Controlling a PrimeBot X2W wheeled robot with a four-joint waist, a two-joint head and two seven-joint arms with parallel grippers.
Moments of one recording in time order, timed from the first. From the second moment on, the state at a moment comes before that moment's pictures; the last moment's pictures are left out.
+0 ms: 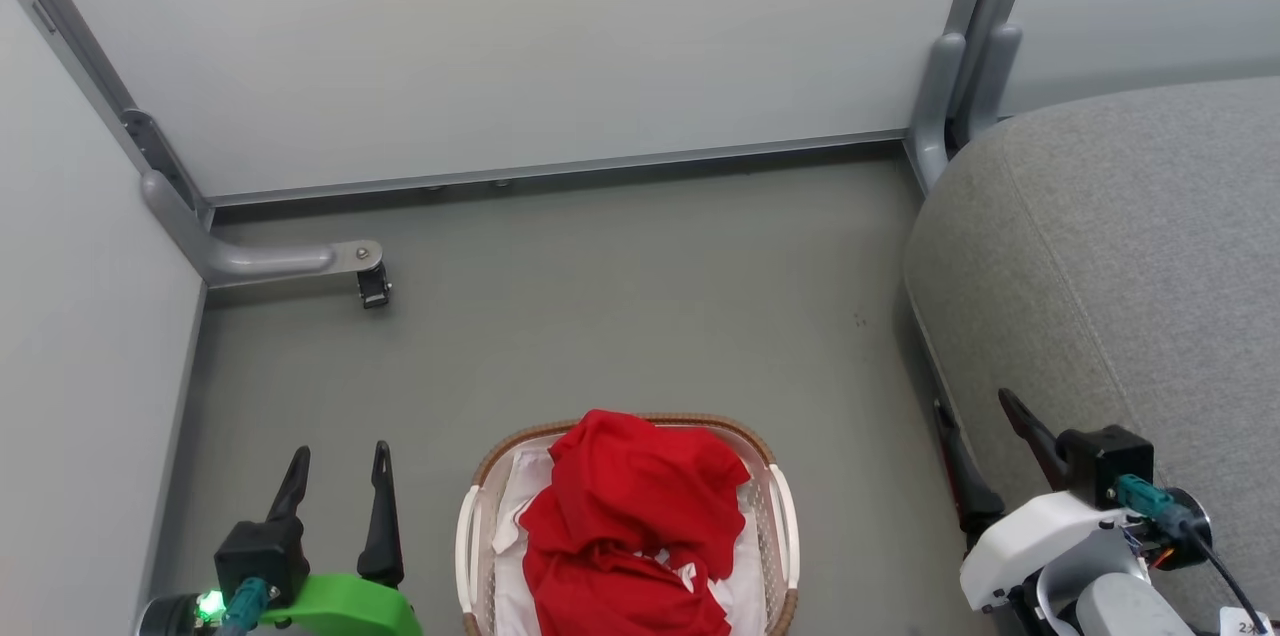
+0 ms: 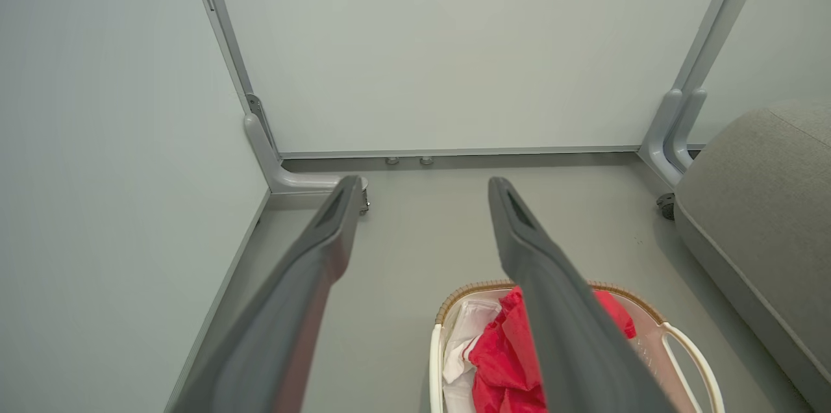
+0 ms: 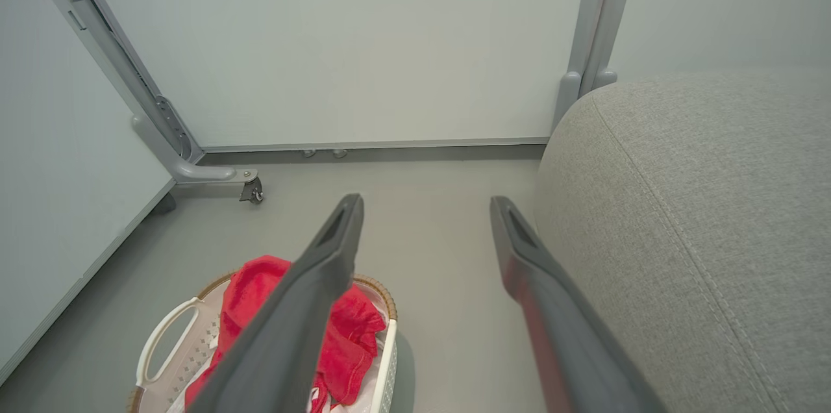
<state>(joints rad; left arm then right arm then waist) -0.01 0.09 -0.08 0.30 -0.18 -0.04 -0.23 -0.14 -0.14 0.14 0.41 0.29 0.13 -0.23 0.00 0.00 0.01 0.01</state>
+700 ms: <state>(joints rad) -0.06 0.06 -0.13 0.33 -0.04 -0.06 -0.26 -0.22 -0.15 0.16 0.39 0.14 0.13 -0.26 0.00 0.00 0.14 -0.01</state>
